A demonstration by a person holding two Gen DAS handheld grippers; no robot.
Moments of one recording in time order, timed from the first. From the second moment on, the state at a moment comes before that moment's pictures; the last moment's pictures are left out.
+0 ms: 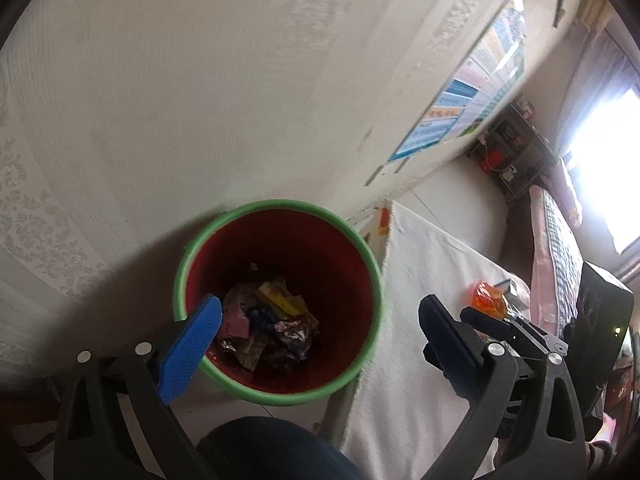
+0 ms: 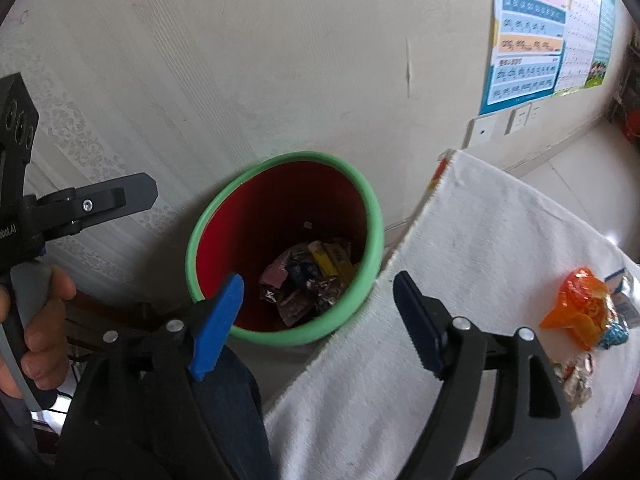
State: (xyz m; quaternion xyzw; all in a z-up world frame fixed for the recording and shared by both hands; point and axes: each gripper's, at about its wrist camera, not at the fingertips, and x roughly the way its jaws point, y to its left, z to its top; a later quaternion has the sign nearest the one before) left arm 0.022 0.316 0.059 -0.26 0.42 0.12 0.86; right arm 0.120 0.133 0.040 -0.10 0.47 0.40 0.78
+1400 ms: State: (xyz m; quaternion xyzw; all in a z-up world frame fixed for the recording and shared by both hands) left arm 0.125 0.050 0.049 -0.13 0.49 -0.07 0.86; right arm 0.135 -0.157 0.012 0.02 0.49 0.21 0.84
